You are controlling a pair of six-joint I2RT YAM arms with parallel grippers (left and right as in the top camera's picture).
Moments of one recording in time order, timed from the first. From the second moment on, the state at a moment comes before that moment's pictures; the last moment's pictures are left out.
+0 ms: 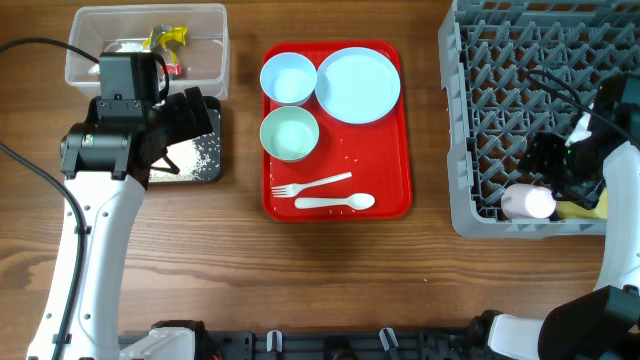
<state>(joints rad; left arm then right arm) -0.04 1.37 1.35 -0.92 -0.13 -0.30 -0.37 1.51 1.34 -1.27 -0.04 0.18</state>
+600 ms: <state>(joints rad) -0.04 1.37 1.35 -0.92 -0.13 -0.30 0.28 1.71 1.60 -0.85 -0.18 0.33</state>
